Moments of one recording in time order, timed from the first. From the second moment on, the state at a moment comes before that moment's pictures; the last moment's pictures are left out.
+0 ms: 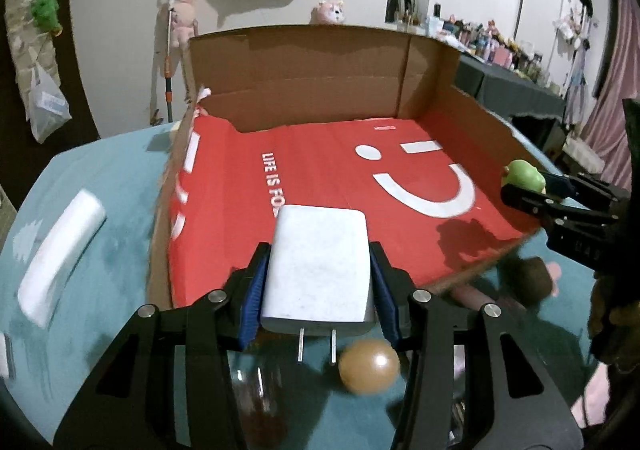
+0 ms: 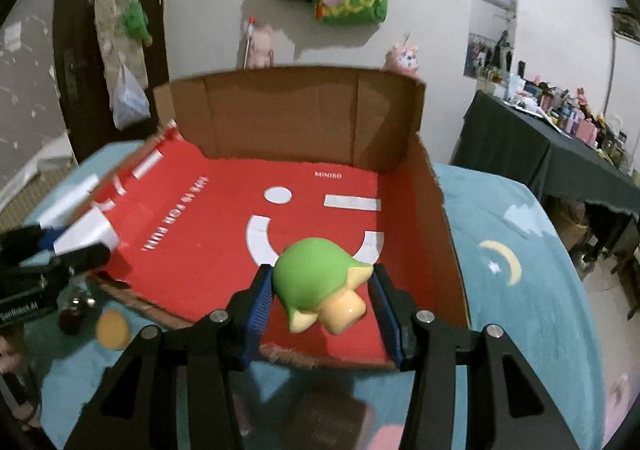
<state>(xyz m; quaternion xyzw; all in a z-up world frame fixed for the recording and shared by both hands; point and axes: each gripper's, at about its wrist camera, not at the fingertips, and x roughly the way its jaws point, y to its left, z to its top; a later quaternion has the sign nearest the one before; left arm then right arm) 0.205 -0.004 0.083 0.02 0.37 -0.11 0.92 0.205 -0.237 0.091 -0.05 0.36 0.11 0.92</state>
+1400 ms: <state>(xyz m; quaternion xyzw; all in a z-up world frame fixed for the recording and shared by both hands) 0.259 -0.015 0.041 0.04 0.45 -0.11 0.88 0.262 -0.223 0.056 -0.10 0.46 0.13 0.87</state>
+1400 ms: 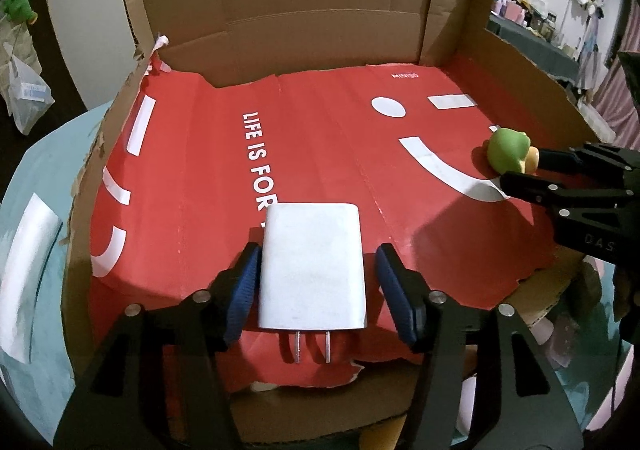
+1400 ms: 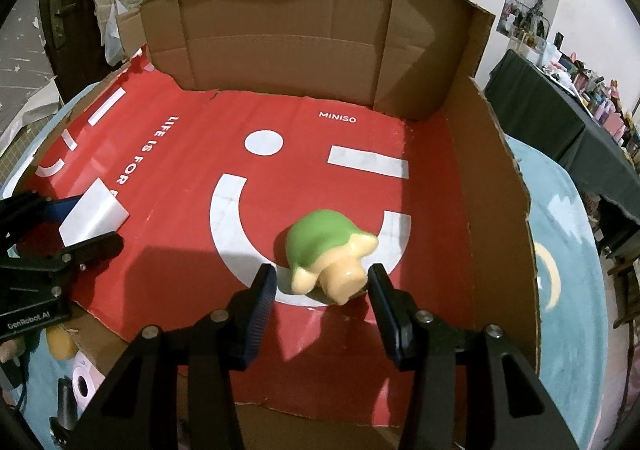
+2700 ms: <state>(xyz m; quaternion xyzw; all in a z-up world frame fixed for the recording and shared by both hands) 0.113 0.012 0.124 -0.01 0.27 -0.08 0.96 0.092 -0.236 0.151 -0.04 0.26 0.12 0.96</state>
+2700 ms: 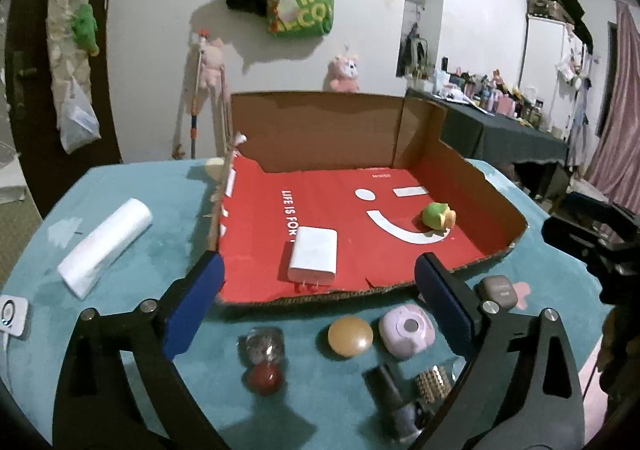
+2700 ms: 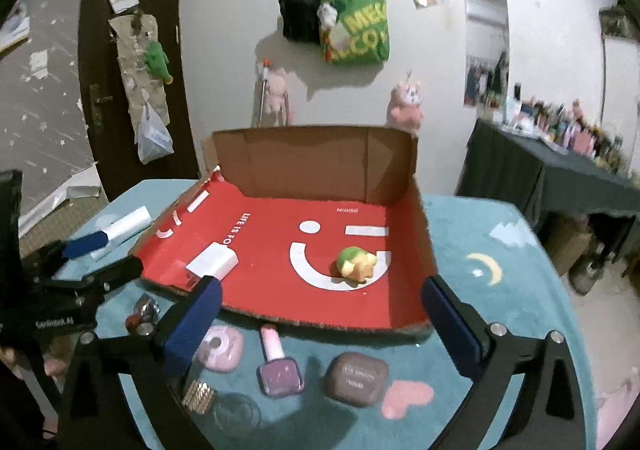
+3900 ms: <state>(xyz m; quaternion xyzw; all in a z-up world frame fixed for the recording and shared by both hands) 0.058 -0.028 0.031 0.00 0.38 -0.11 0.92 0.023 -0.263 0.052 0.02 0.29 0.09 0.95</state>
